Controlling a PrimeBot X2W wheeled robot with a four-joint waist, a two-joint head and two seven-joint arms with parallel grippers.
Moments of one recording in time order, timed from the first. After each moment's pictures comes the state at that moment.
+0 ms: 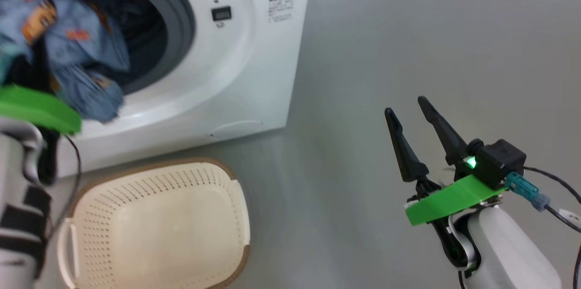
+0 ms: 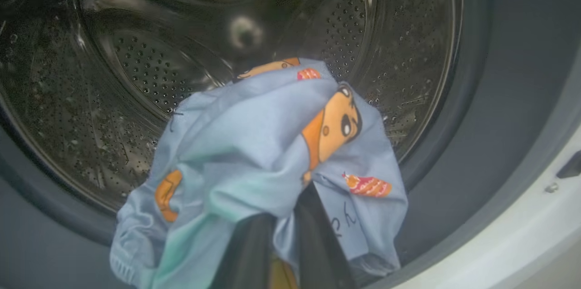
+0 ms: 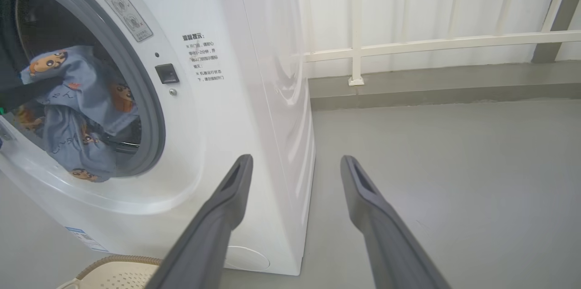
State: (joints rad) left arm -0.83 0.37 -0.25 0.81 -0.54 -0.12 -0.25; right arm -0.33 -0.14 0.28 0.23 0.37 0.13 -0.26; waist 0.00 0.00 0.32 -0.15
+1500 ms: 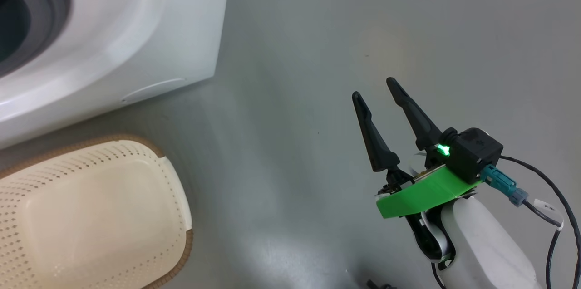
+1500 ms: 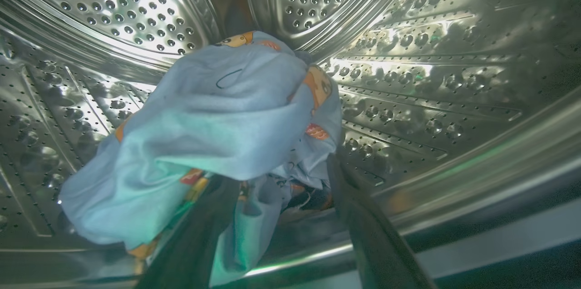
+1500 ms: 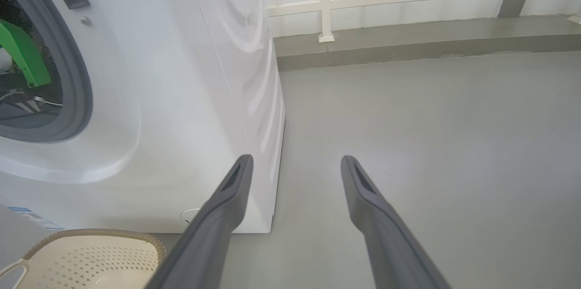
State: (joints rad) left arm -1.29 0.44 -0.16 1.21 -0.38 -0.13 -0.09; right arm -0.39 -0.05 0.31 0.18 0.32 0.13 -0.26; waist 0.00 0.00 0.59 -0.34
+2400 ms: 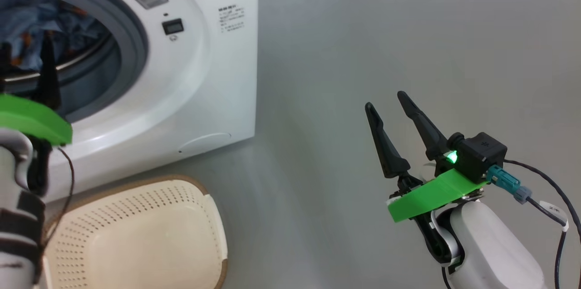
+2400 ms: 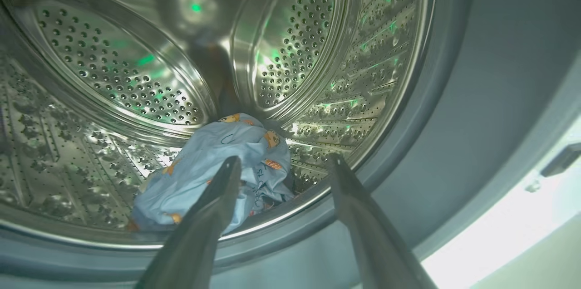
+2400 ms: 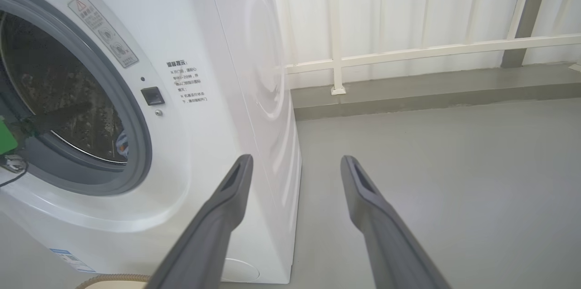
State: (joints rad) left arm -0.91 0.38 -0.20 0.98 -0.49 -0.13 -0.26; right arm -0.38 -0.09 0.32 0.26 0.38 0.13 -0.26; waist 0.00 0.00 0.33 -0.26
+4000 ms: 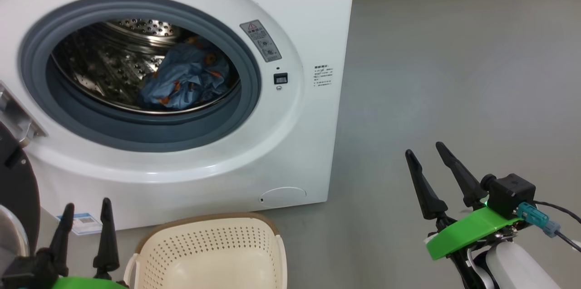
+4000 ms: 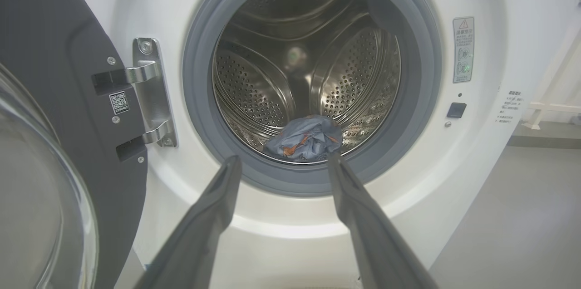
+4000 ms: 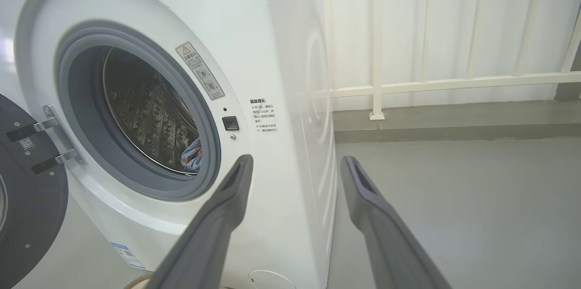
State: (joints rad) left arm -0.09 0.17 0.08 0.31 -0.31 -0.11 -0.26; right arm -0.22 -0.20 0.28 0.30 0.45 0.13 -0.26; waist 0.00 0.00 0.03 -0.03
